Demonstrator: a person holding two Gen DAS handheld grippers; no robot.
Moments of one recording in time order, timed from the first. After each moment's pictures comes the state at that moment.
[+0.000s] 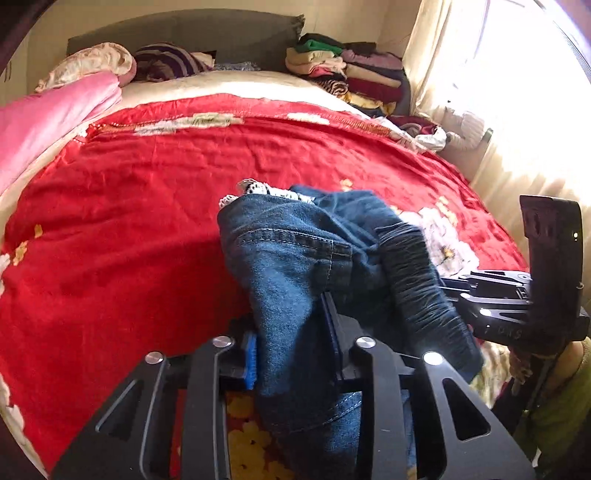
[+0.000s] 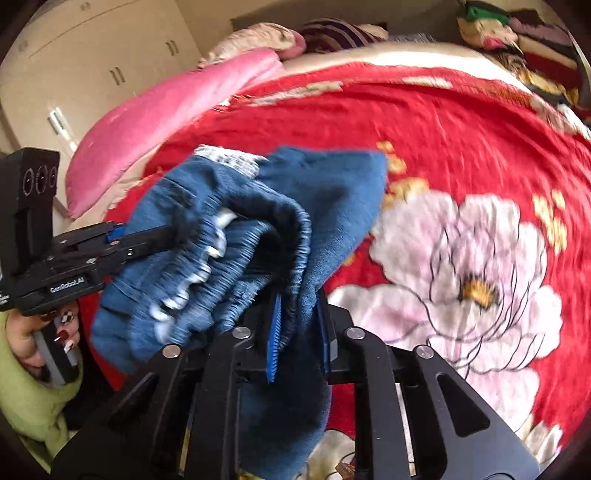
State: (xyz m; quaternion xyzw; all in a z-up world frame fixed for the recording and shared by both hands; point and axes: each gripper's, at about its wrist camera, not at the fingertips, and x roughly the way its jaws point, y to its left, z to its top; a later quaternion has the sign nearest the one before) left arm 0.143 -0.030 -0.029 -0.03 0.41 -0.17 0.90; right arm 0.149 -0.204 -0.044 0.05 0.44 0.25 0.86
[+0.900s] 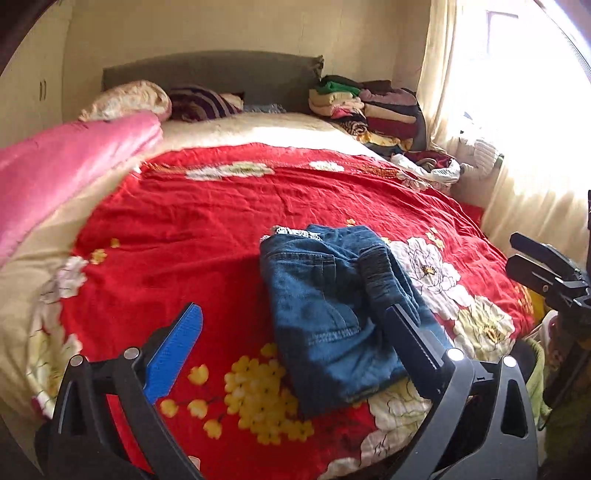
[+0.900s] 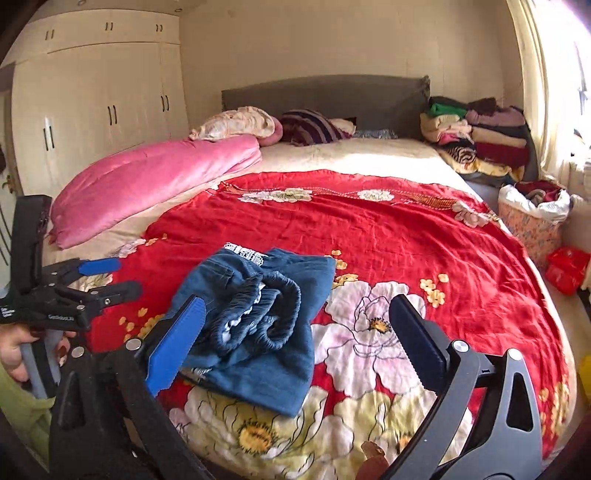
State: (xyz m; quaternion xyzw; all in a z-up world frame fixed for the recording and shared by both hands) left arm 0.047 -0.008 0.041 -0.02 0.33 -0.11 0.94; right arm 0.042 -0.221 0.069 0.00 0.27 0.17 0.95
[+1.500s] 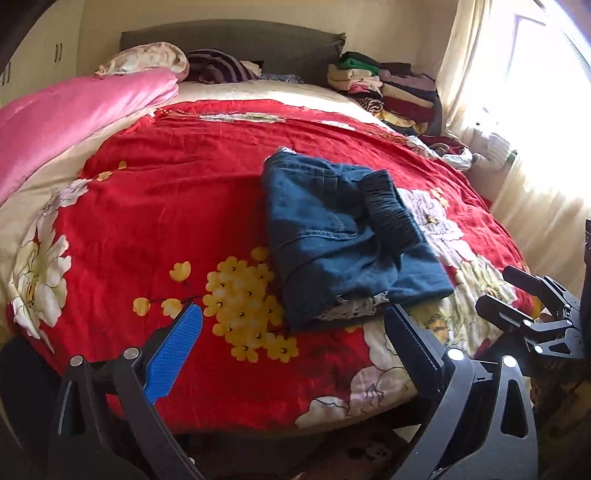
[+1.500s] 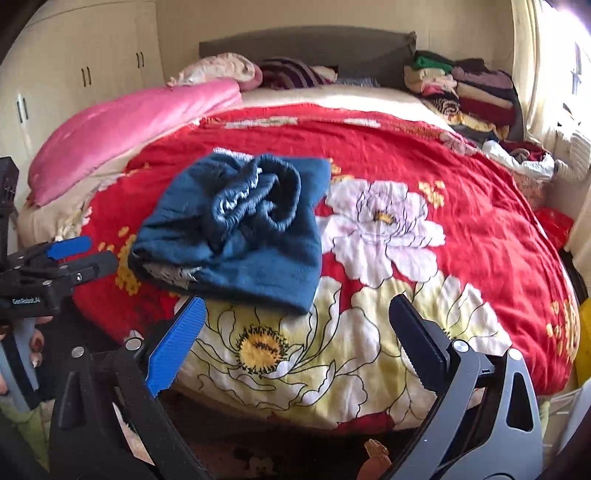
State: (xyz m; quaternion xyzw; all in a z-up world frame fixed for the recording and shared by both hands) left arm 0.009 -0.015 -0.014 -0.06 0.39 -0.08 0.91; right arm 0.011 -0.203 -0.003 -0.02 0.37 0.12 0.92
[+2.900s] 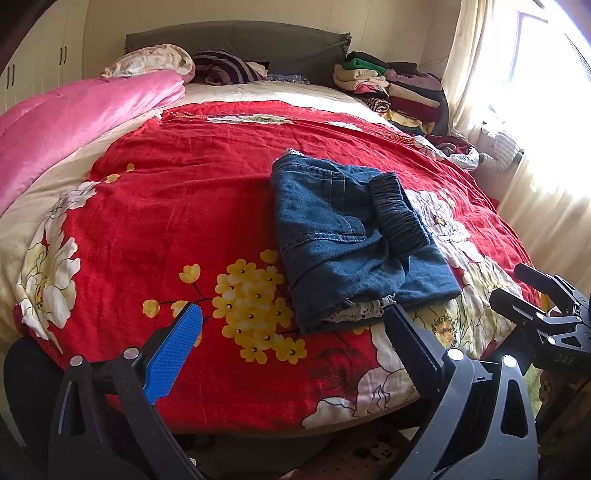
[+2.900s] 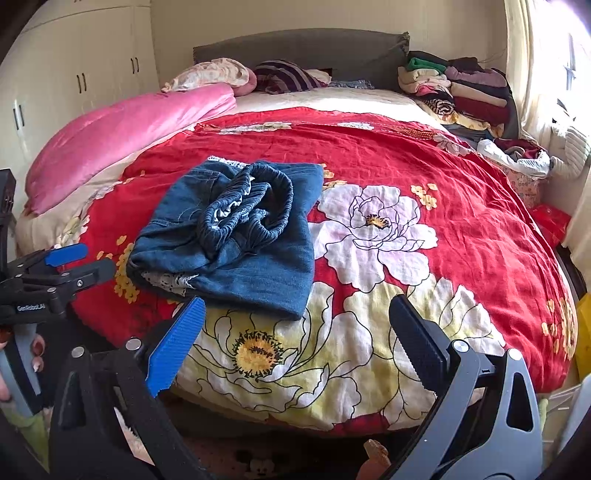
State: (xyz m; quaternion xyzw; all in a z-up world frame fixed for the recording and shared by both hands) left arm 0.009 -0.013 -0.007 -0.06 0.39 -0.07 0.92; right arm 0.008 -0.209 0.006 -0.01 0.37 0.11 0.92
